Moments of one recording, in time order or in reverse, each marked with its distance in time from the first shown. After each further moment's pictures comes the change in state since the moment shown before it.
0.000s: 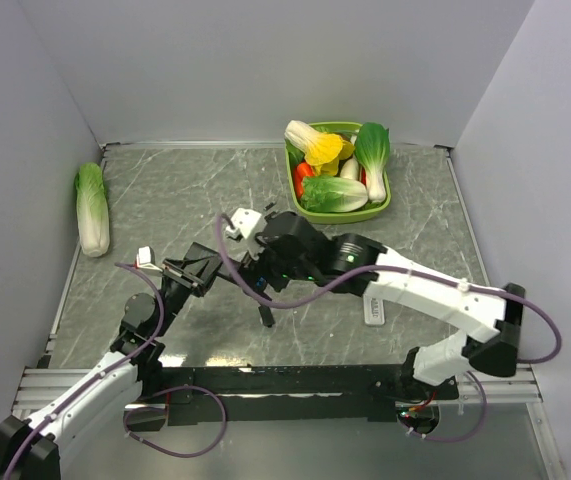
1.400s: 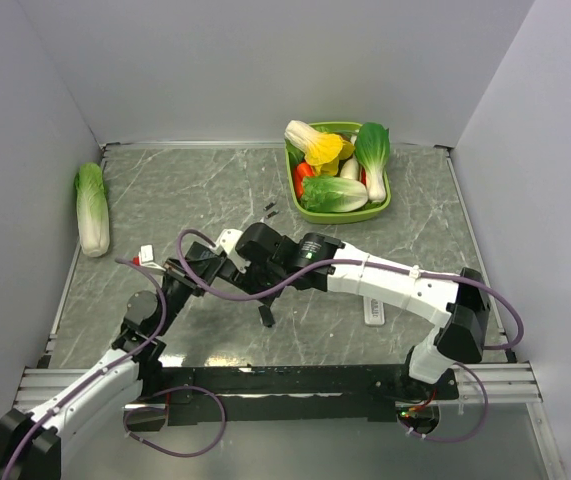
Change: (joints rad) left arm 0.002 0.051 0.002 0.014 0.002 0.161; right arm -0.005 0.155 0.018 -0.110 -0.007 -0.008
